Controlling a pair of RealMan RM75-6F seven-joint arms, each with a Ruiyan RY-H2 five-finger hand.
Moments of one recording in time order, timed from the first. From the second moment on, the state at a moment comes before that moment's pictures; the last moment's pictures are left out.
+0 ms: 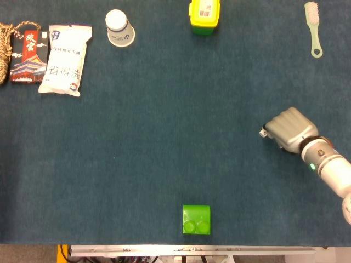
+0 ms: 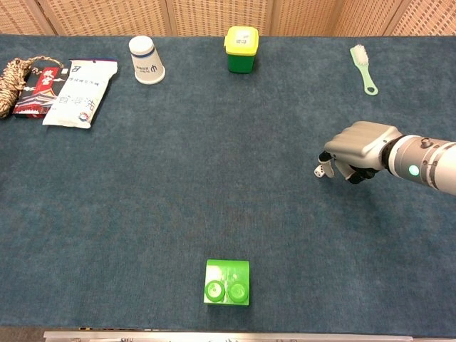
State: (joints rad) left arm -0.08 -1.08 -0.04 -1.68 1.39 1.45 0.23; right arm 1.02 -1.30 -0.24 -1.89 -0.58 0.91 -0.86
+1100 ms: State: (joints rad) left arm -0.08 -1.07 -0.04 -1.69 1.39 1.46 0.22; right arm 0.97 -1.32 -0.20 -1.84 -0.75 0.90 -0.76
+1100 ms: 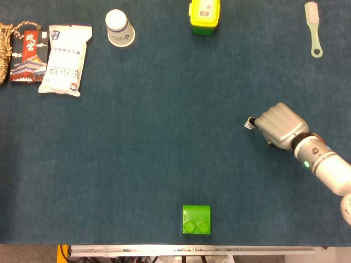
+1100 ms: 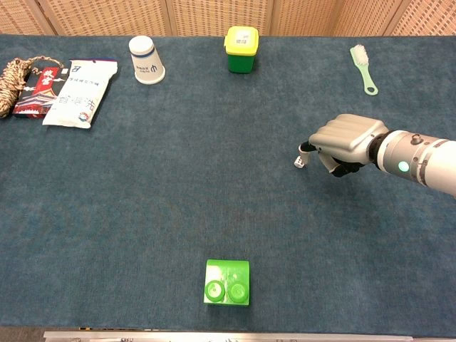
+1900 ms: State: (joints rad) left arm -0.07 -1.06 -0.04 -1.69 1.40 1.46 0.21; right arm 0.97 -1.32 -0.17 -1.82 -0.72 0.89 -0.77
